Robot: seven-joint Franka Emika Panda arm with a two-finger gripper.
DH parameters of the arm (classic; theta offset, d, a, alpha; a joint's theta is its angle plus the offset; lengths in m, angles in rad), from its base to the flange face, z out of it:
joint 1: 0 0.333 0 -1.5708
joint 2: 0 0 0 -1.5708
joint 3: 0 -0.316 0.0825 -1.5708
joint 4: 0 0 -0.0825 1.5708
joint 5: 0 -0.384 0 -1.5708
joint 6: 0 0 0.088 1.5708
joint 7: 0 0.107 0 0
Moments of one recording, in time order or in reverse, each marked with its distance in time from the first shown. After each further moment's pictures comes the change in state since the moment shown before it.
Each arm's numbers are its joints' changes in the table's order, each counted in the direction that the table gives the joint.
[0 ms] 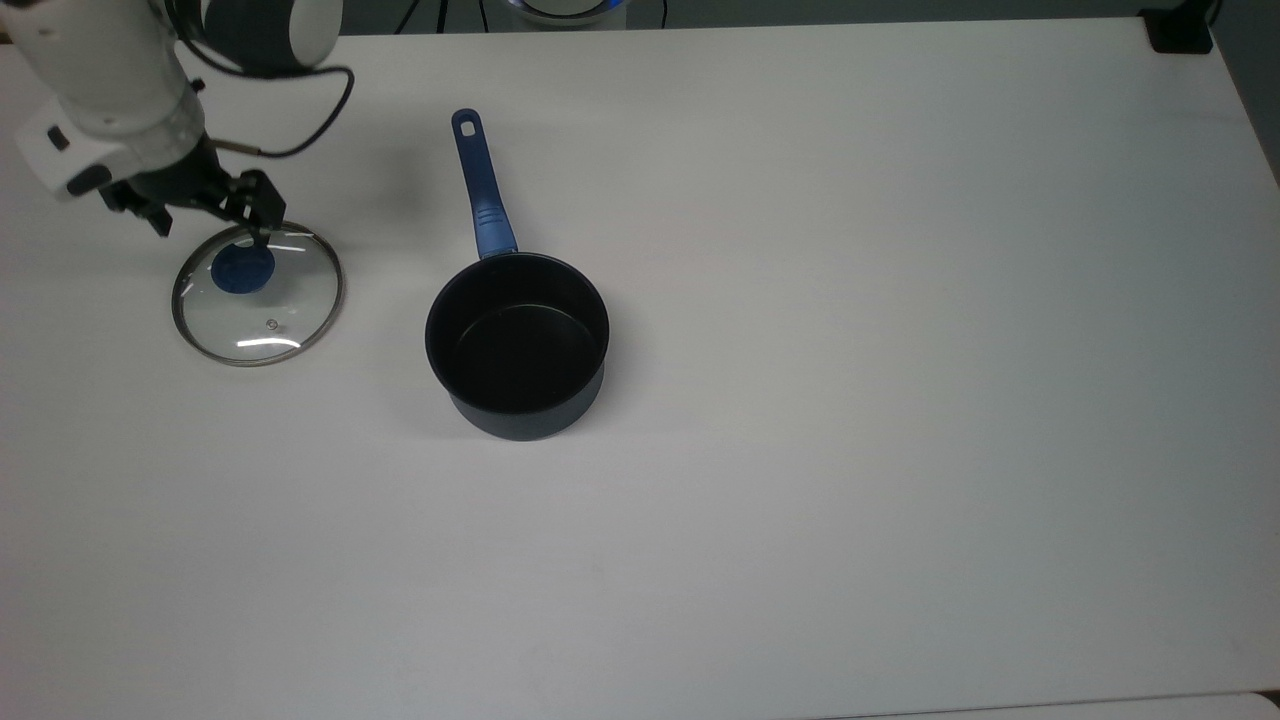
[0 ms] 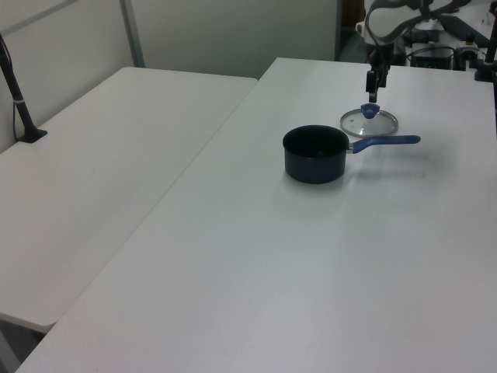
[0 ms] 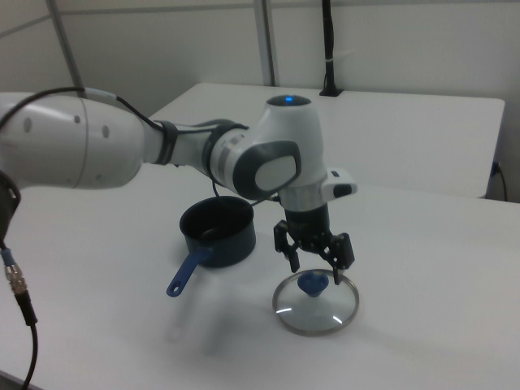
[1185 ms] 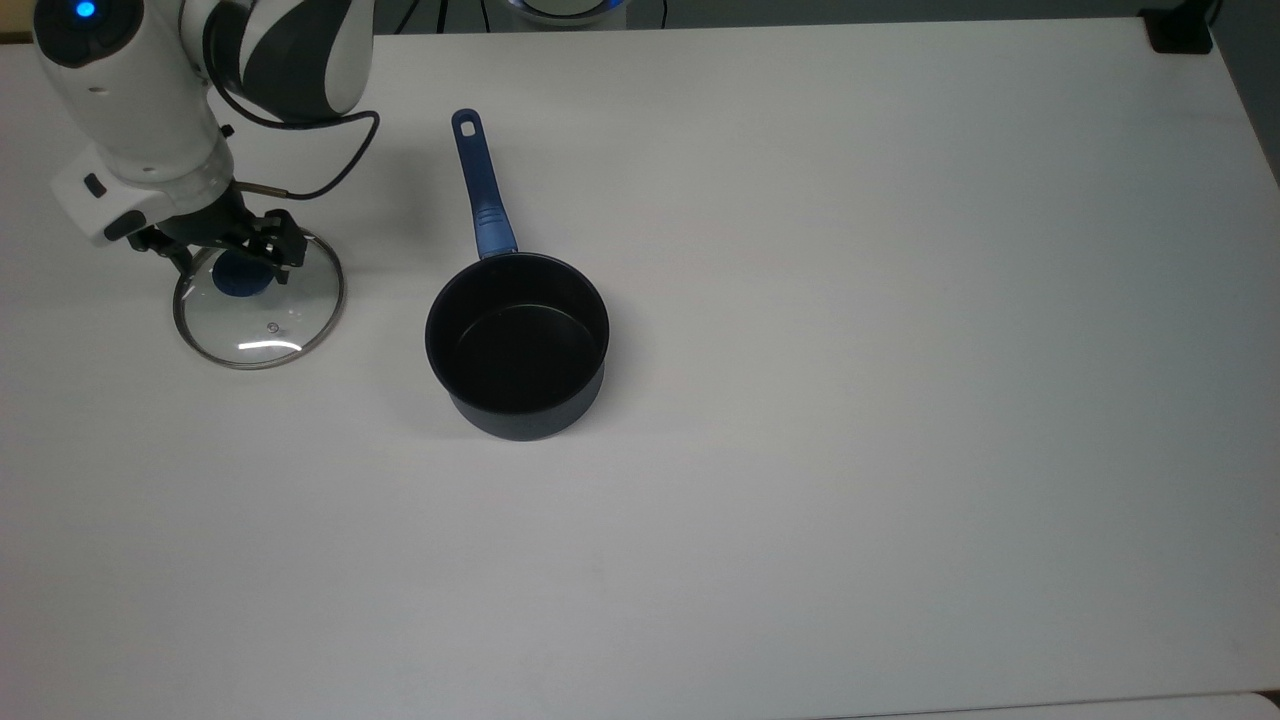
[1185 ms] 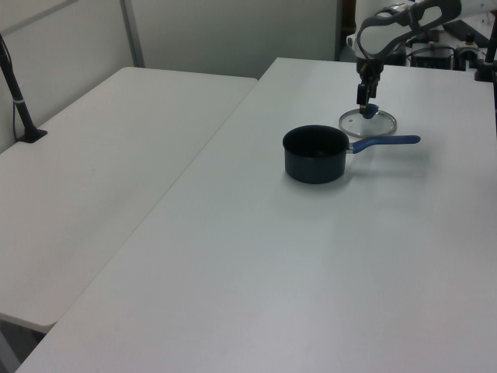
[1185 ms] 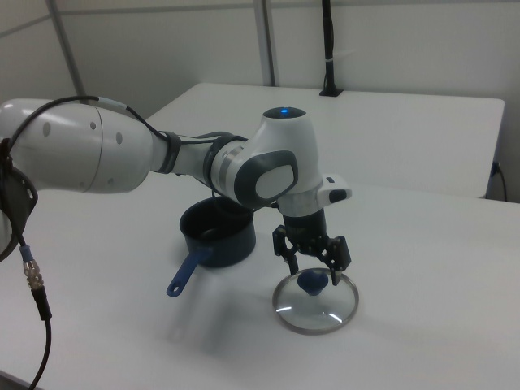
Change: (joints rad) arm 0.024 0.057 -0.009 0.005 0.000 0.066 0.014
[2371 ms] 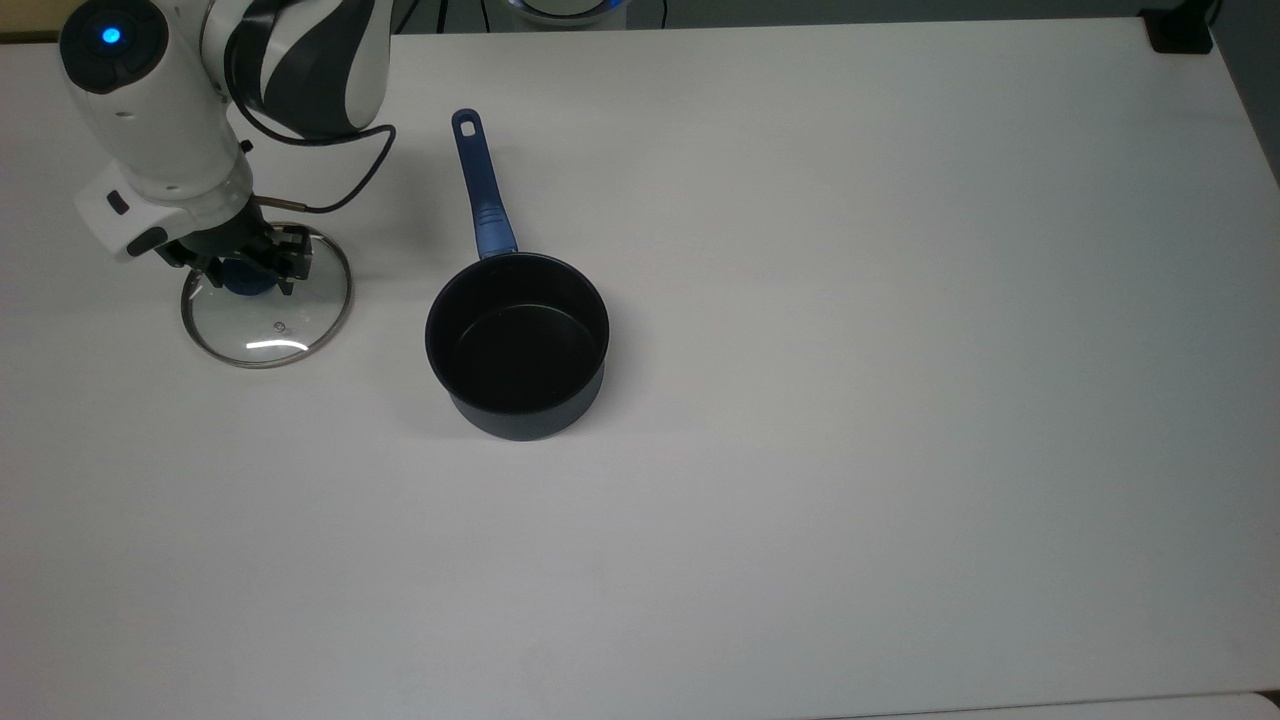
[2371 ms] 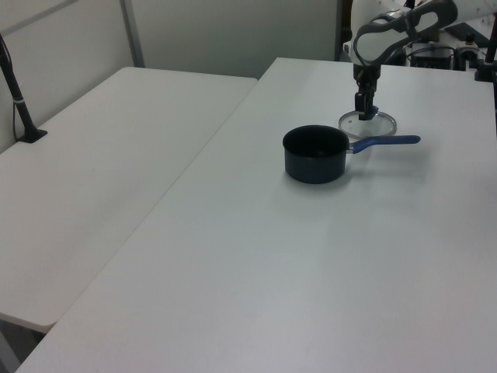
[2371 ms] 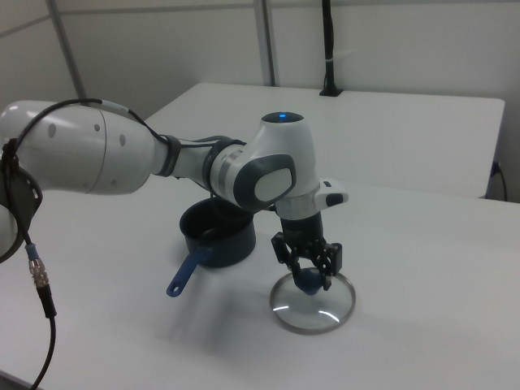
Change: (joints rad) arm 0.015 0.018 0.000 -0.001 0.000 0.000 0.019
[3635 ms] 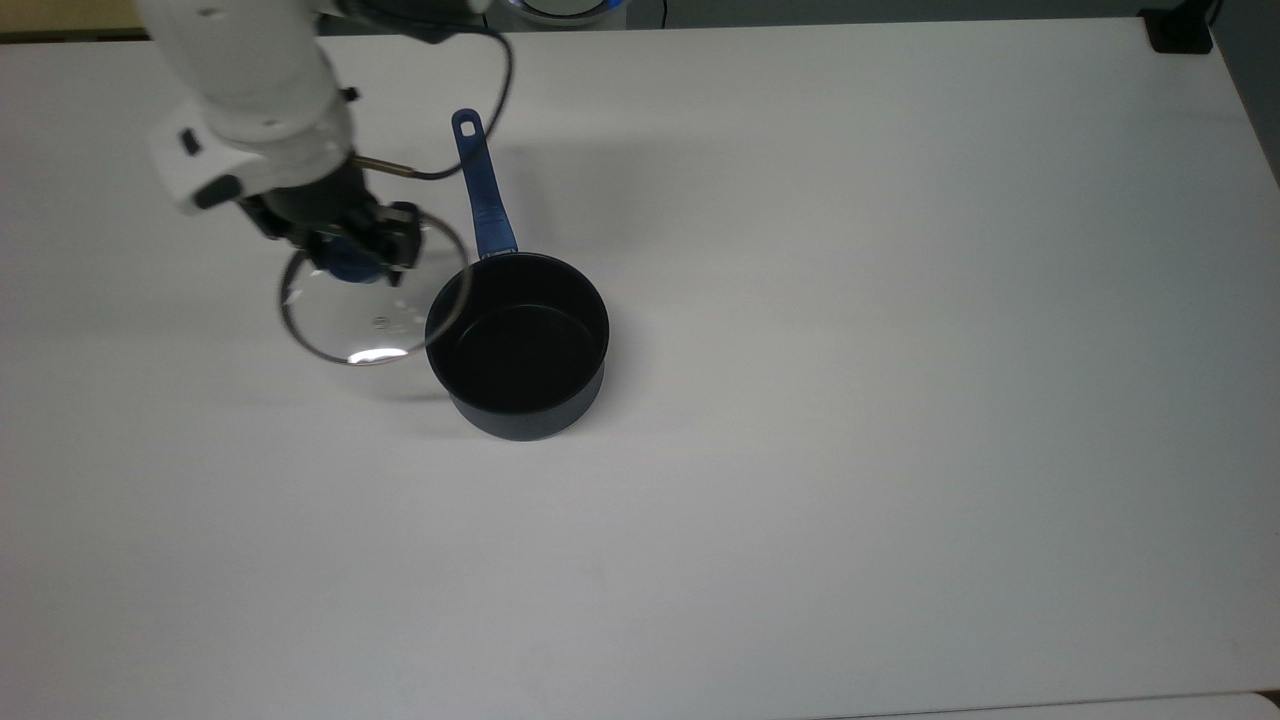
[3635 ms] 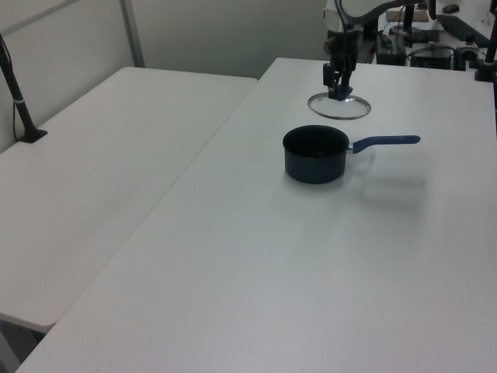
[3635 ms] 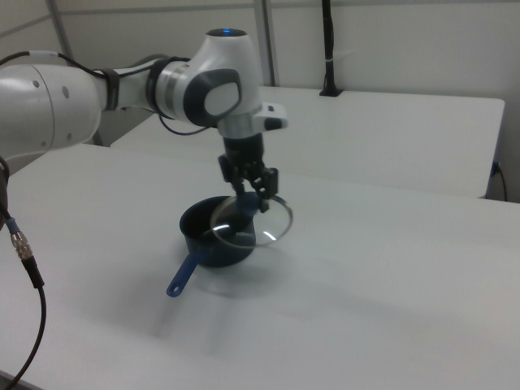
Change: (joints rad) arm 0.105 -0.084 -0.100 0.201 -0.061 -0.276 0.344
